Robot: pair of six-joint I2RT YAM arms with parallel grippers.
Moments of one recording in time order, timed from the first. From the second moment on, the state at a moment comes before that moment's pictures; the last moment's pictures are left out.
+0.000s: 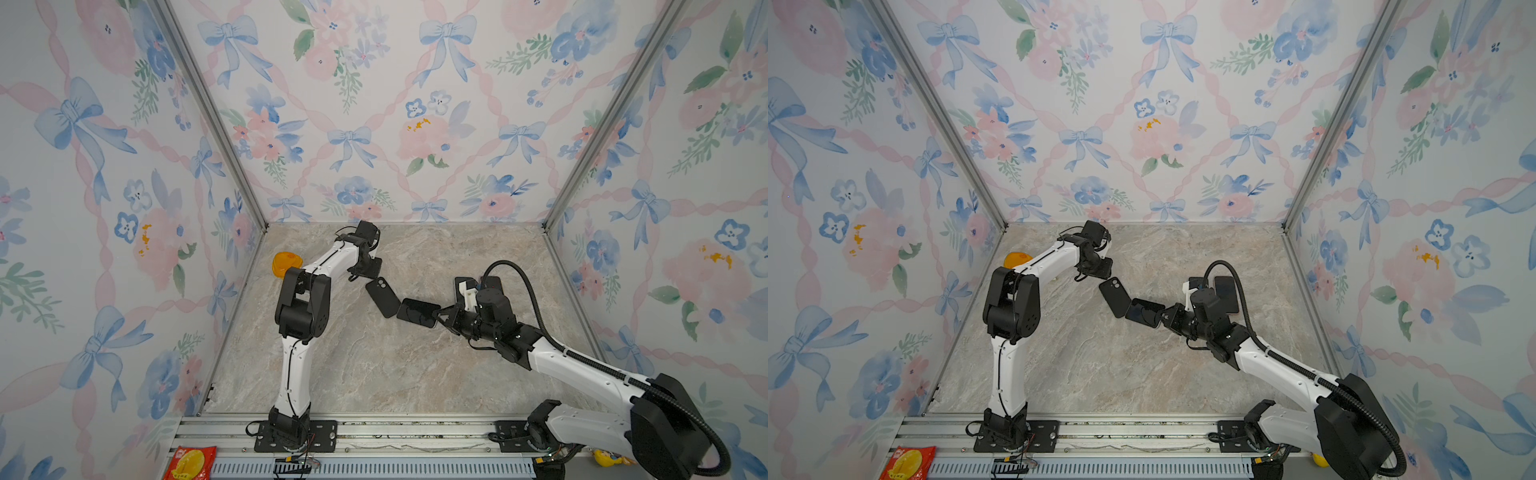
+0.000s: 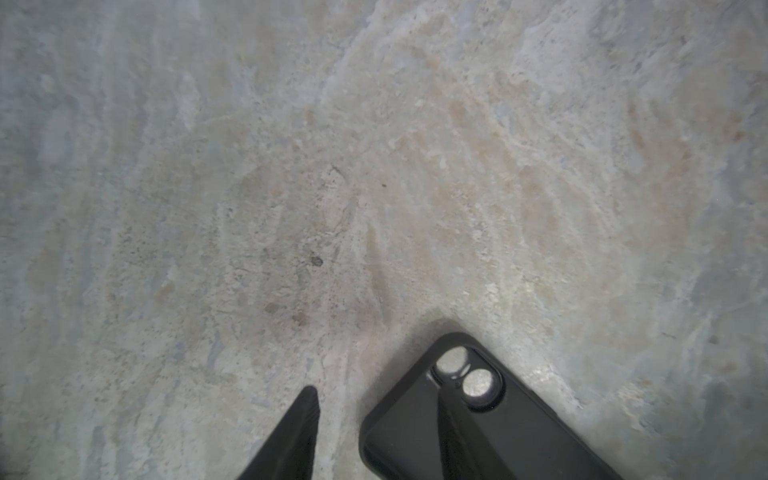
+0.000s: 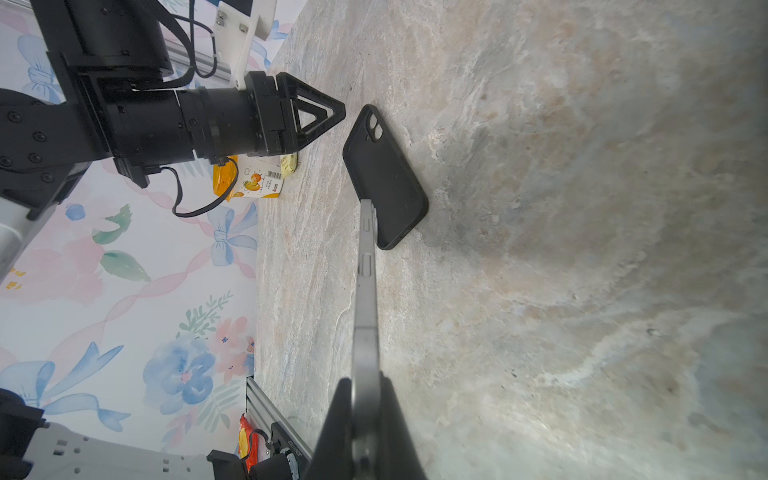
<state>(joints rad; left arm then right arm) -0.34 2.20 1.78 -0.76 0.02 -0.05 0.62 1.18 0.61 0.03 -0.26 1.02</state>
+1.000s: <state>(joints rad) -0.35 2.24 1.76 -0.76 0.01 -0.01 0.61 1.13 0.61 -0.02 -0.26 1.01</state>
